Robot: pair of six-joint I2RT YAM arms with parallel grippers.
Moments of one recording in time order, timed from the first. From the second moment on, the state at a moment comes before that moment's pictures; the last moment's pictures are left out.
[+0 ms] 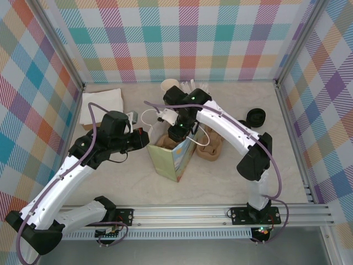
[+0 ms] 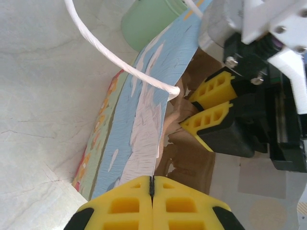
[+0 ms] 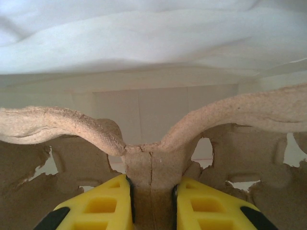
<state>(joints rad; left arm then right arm) -0.58 1.00 1.17 -0.90 0.13 -0.71 0.83 1.95 2.05 -1.39 -0.16 -0.21</state>
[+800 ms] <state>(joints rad) -0.58 1.01 1.17 -0.90 0.12 -0.71 0.84 1.90 1.99 -1.36 -0.15 -0.21</state>
